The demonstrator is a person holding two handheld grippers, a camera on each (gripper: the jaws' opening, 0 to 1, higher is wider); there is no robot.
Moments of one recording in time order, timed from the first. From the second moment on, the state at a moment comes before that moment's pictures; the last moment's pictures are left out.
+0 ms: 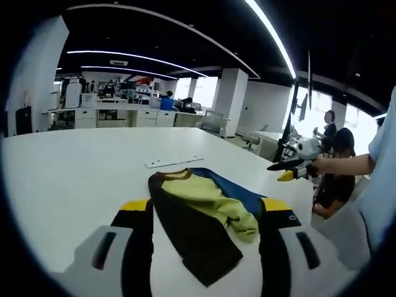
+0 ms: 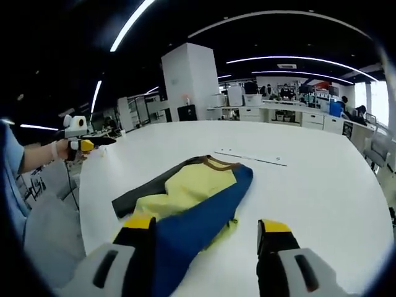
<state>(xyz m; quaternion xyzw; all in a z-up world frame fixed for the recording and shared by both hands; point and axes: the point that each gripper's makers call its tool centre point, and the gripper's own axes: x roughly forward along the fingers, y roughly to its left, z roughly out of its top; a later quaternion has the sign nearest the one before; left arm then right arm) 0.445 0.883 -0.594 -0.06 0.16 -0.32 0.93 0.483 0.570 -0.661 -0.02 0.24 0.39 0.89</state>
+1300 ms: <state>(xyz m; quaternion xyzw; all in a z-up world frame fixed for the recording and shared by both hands) 0.421 0.867 -0.584 -0.09 0.15 -0.33 0.93 0.390 0.569 -0.752 0.01 0.36 0.42 0.83</state>
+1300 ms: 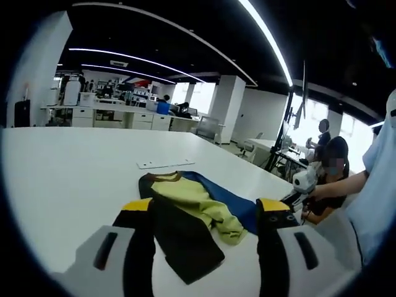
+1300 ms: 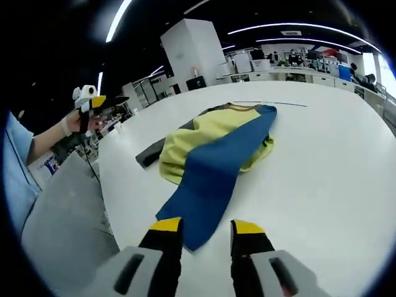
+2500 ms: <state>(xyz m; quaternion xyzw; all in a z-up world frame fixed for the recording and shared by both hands) 0.411 0.868 -0.603 -0.12 0.16 -0.33 0.92 0.371 0.580 -0.772 -0.20 0.32 0.43 0.82</state>
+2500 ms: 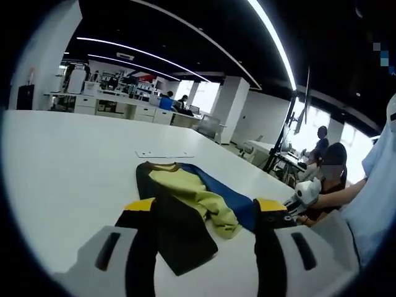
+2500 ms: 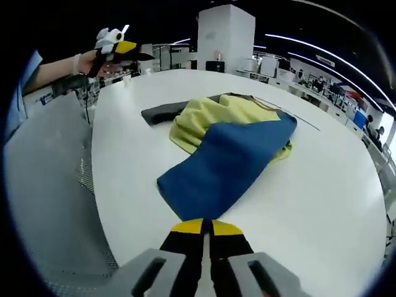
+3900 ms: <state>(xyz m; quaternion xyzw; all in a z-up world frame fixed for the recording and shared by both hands) 0.415 0.873 -0.596 -0.11 0.16 -0.32 0.93 0.492 0.397 -0.693 -0.24 0.37 0.29 0.85</state>
